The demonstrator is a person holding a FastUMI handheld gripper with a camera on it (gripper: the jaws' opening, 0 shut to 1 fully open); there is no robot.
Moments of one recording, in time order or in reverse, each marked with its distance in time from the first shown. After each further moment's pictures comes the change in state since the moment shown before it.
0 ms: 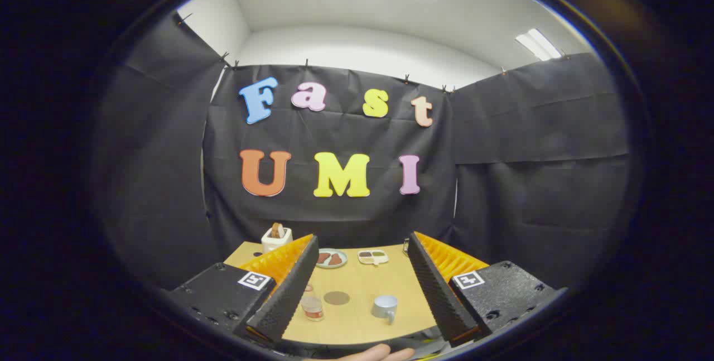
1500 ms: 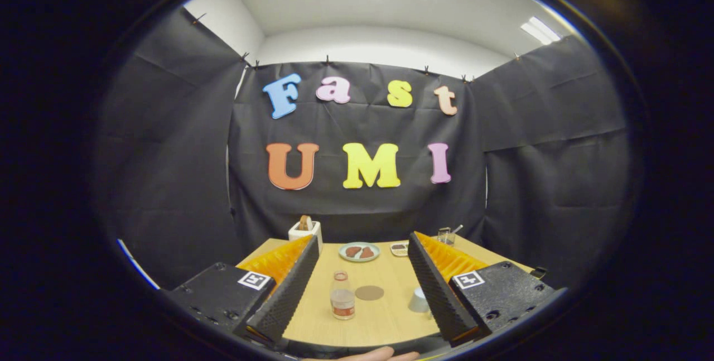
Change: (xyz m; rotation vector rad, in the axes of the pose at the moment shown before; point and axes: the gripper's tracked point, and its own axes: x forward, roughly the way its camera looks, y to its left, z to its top) arm 0.028 0.065 -0.100 0.056 -0.036 0.140
